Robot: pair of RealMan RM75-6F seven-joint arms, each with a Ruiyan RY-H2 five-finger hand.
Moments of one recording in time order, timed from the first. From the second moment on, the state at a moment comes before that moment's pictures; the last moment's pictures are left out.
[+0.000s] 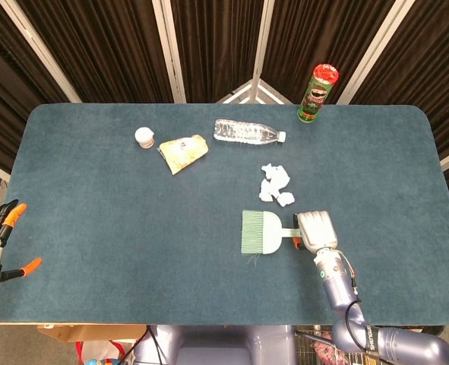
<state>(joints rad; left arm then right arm) -0.11 -1.10 -0.04 -1.60 1.53 1.48 -0.16 0.62 -1.53 0.18 -1.60 -0.86 1.11 -0.71</state>
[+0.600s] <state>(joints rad) -0.12 -1.09 -0.04 -1.61 1.51 1.46 -0.18 0.80 -1.44 0.32 -1.66 -0.69 1.09 -0.90</state>
